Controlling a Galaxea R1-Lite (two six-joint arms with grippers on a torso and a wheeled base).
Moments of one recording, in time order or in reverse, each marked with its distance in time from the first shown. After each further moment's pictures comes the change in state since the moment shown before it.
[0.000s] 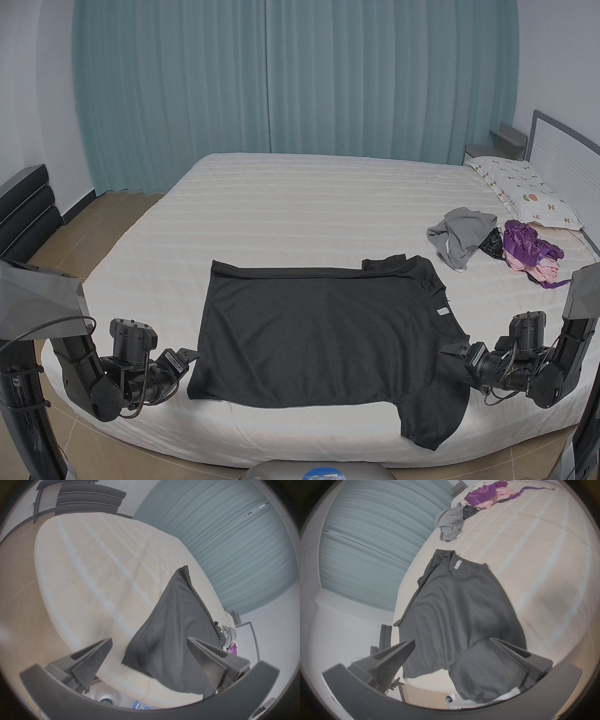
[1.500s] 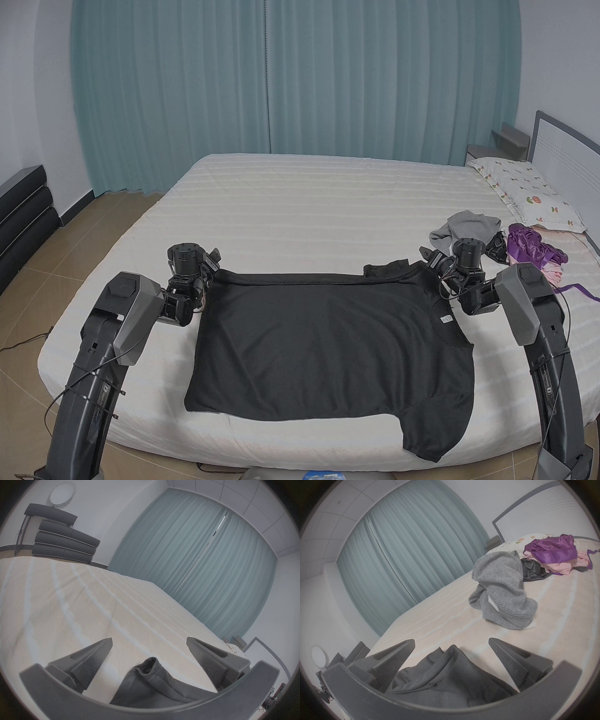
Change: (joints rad) left arm 0.079 0.723 -1.630 0.398 0.244 0.285; right arm -0.073 0.739 -1.713 0.525 -0.282 -0.332
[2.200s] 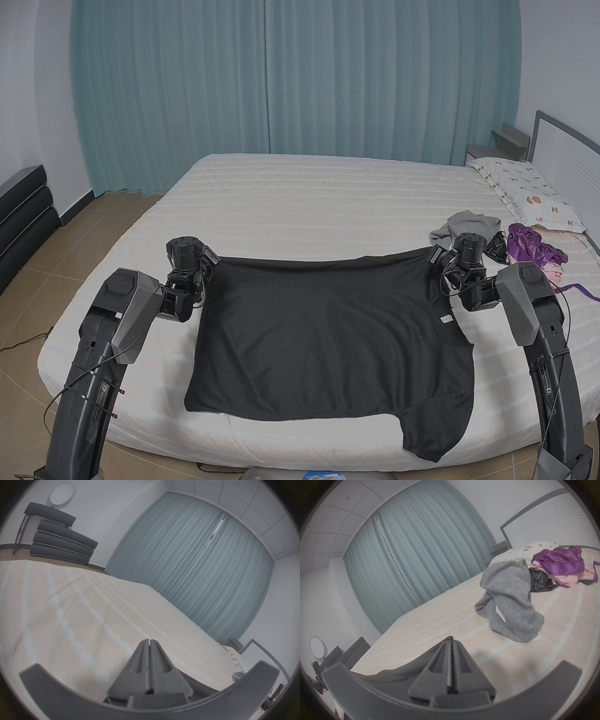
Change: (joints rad) left arm -0.002 -0.022 -0.009 -0.012 -0.006 0.001; right arm -0.002 -0.002 -0.044 0.001 0.022 -0.062
